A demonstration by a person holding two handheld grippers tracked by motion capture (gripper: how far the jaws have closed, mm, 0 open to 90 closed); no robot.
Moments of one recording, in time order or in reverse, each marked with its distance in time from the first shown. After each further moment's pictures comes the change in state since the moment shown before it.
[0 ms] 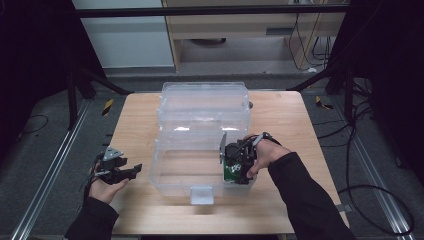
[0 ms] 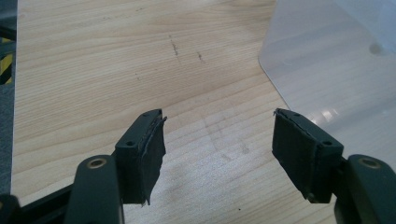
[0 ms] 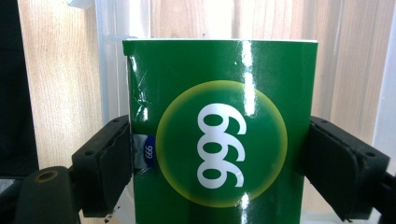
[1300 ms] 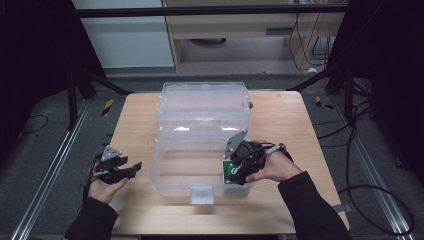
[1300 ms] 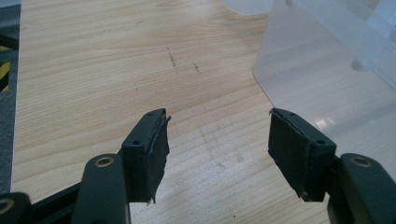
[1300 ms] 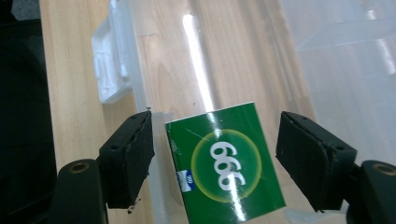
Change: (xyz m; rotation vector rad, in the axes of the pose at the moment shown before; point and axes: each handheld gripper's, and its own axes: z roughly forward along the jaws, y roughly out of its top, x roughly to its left) left arm 0.000 0.002 -0.004 -0.041 -0.013 -0.004; right arm 0.030 -0.013 -0.029 -0.333 -0.127 0.189
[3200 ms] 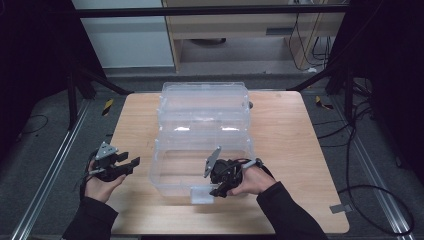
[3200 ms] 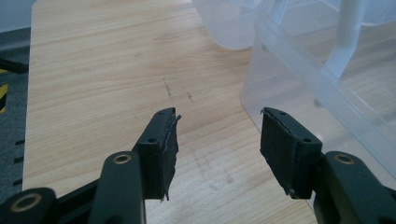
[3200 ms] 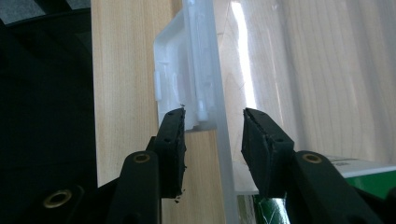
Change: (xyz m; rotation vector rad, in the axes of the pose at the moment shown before) left arm -0.001 0.014 -0.016 -0.082 -0.026 0.014; right arm 0.029 0.018 0.061 0.061 0.192 -0.022
